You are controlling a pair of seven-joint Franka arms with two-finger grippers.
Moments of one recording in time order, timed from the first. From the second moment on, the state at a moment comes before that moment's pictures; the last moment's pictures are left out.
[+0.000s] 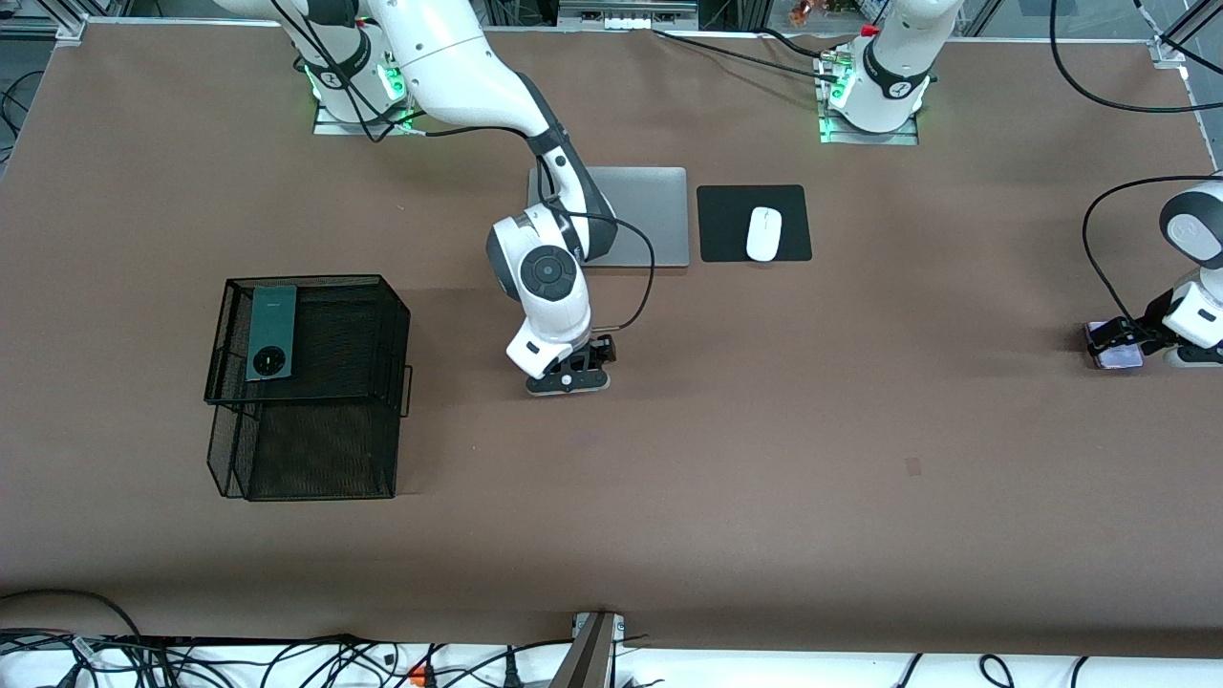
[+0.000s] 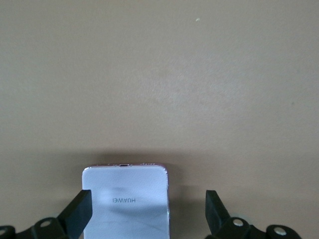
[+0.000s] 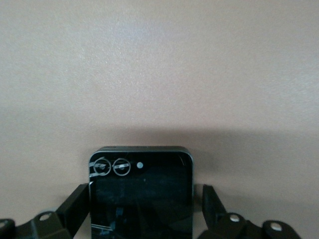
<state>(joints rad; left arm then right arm) 0.91 0.58 -0.30 -1.98 0.15 2.64 0.49 0.98 0.93 -0.38 -1.44 0.36 2.37 0.40</state>
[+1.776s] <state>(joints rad) 0.97 0.65 -0.31 -1.97 0.15 2.72 0.56 0.97 0.45 -0.91 -1.81 0.35 1.98 0.04</state>
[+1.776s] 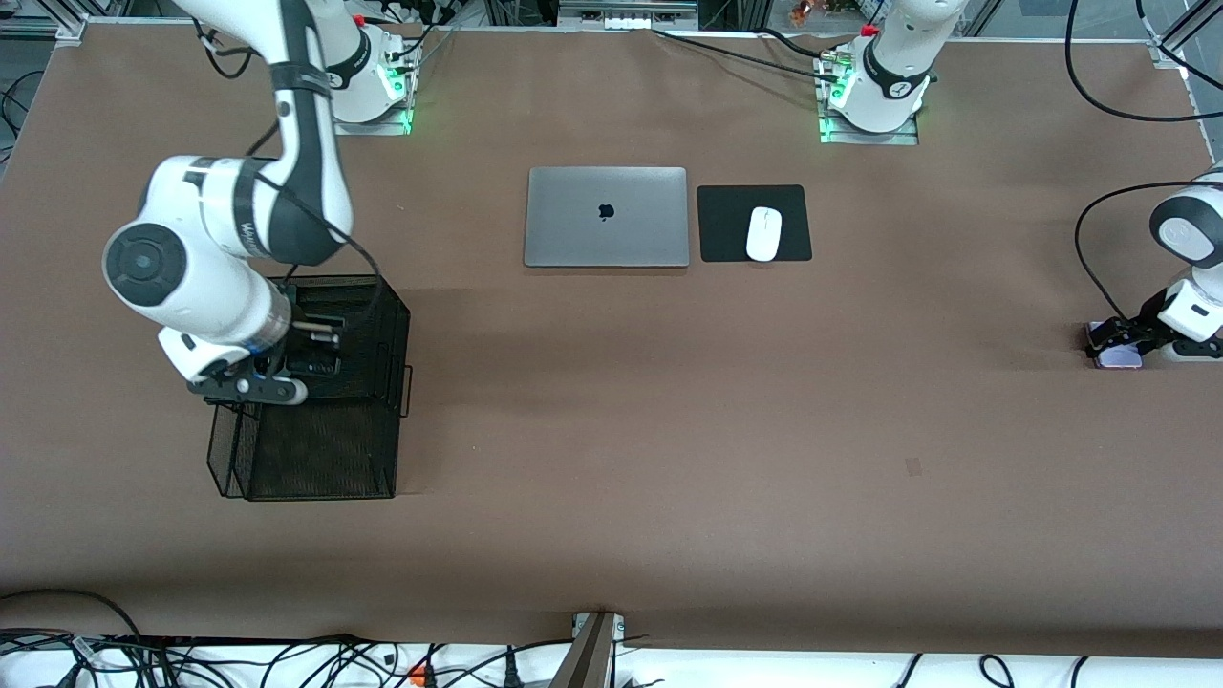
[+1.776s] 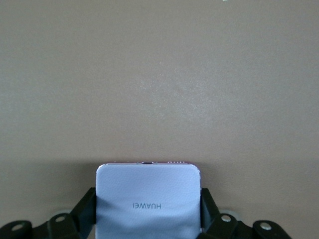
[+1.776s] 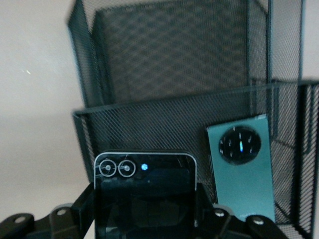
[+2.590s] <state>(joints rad) 0.68 0.66 -0.33 -1.83 0.15 2.54 0.17 1.04 0.38 -0.89 -2.06 0.35 2.26 0.04</state>
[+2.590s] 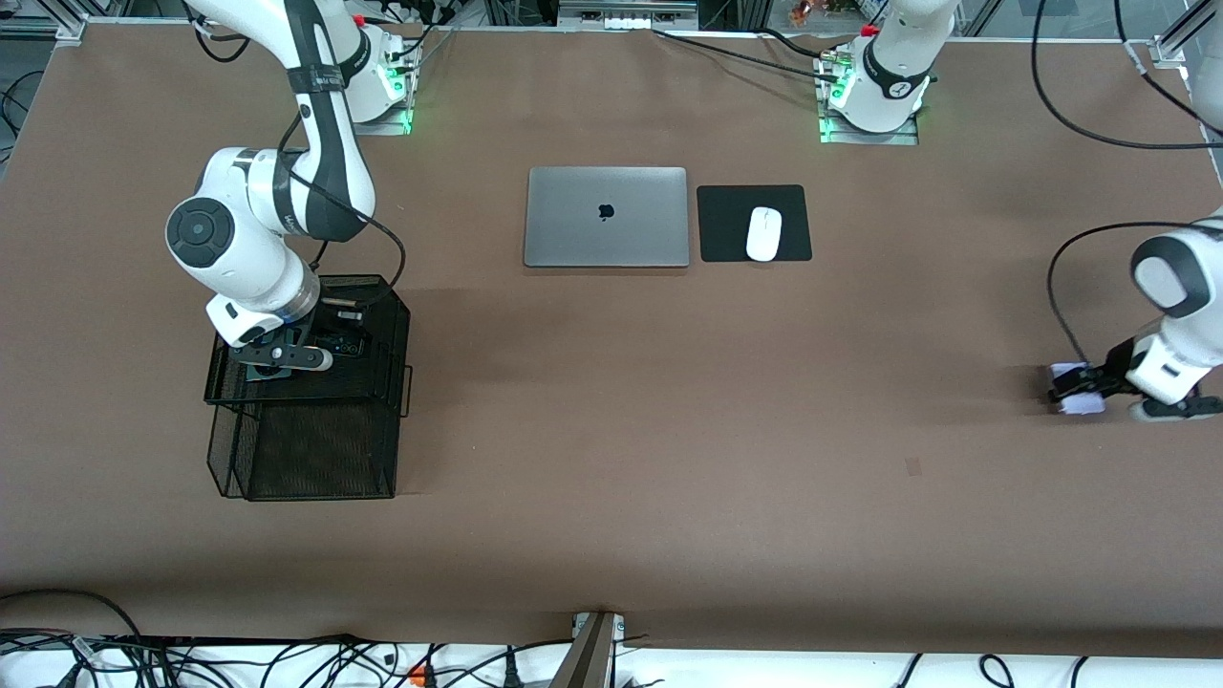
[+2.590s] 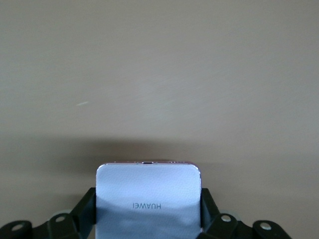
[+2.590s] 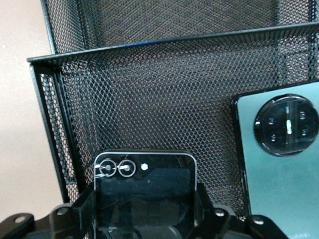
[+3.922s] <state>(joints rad) -0.31 0.79 -0.17 -1.53 0.15 2.32 -1.12 0.98 0.39 -1.00 -1.76 0.35 1.97 0.04</state>
